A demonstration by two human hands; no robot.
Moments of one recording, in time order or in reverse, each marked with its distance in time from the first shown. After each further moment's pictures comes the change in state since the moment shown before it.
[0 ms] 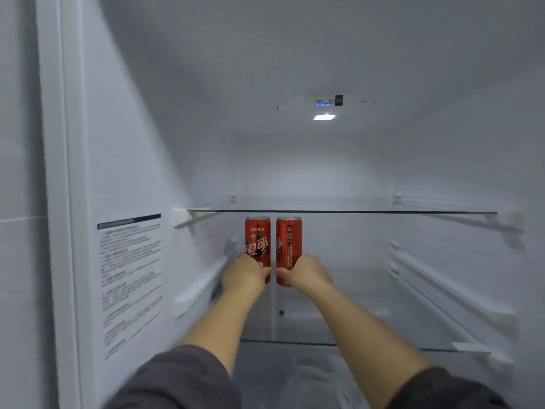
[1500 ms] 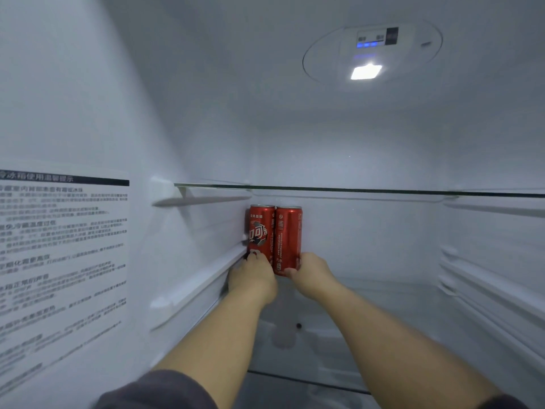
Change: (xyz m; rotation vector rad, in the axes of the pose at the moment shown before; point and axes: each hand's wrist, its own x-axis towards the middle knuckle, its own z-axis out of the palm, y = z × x) left_hand 0.027 -0.010 0.022 0.259 0.025 0.155; right_hand 0.060 -0.001 0.041 0.153 -0.083 -0.323
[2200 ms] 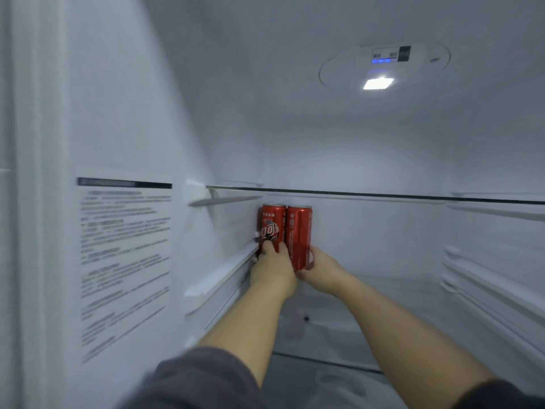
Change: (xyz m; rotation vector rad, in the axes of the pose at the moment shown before) left_hand -0.012 0.006 -0.008 -0.054 -0.020 0.075; right_hand -0.042 -0.027 -0.028 -0.013 -0.130 -0.096
